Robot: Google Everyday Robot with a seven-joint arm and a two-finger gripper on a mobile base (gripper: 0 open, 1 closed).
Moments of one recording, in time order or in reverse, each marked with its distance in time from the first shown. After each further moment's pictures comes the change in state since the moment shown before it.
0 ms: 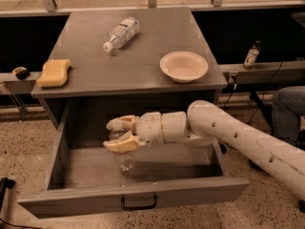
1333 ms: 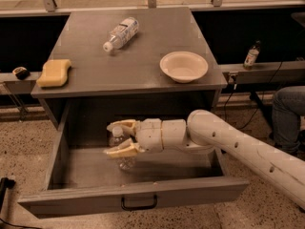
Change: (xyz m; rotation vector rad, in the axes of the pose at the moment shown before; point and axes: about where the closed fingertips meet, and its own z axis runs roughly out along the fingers) arm 0.018 0.003 0.003 0.047 -0.010 -0.121
